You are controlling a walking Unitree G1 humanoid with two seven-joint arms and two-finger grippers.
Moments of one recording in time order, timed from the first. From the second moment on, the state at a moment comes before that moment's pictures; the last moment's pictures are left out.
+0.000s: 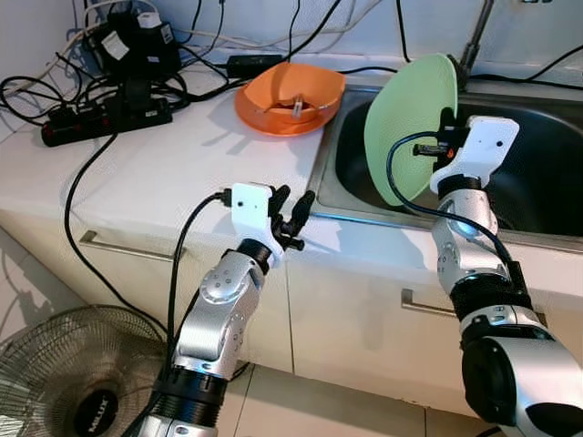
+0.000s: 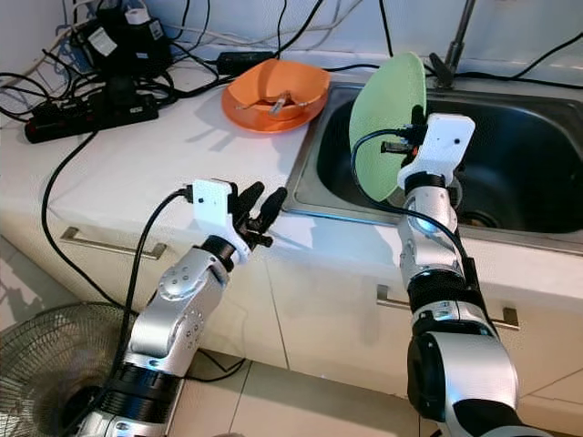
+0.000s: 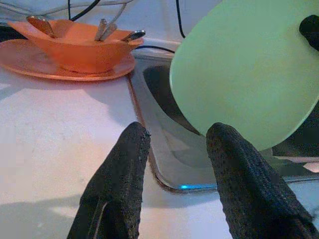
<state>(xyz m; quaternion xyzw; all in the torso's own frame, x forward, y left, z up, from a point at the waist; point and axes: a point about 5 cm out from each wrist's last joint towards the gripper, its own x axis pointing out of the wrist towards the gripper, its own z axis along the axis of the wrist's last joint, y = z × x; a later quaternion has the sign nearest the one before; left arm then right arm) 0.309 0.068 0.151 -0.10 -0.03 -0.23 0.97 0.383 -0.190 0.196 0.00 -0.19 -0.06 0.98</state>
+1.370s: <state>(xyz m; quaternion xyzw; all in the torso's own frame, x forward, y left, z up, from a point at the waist) 0.308 0.066 0.149 -0.10 -0.03 -0.24 0.97 0.385 -0.185 0.183 -0.04 -0.15 -0.04 0.99</state>
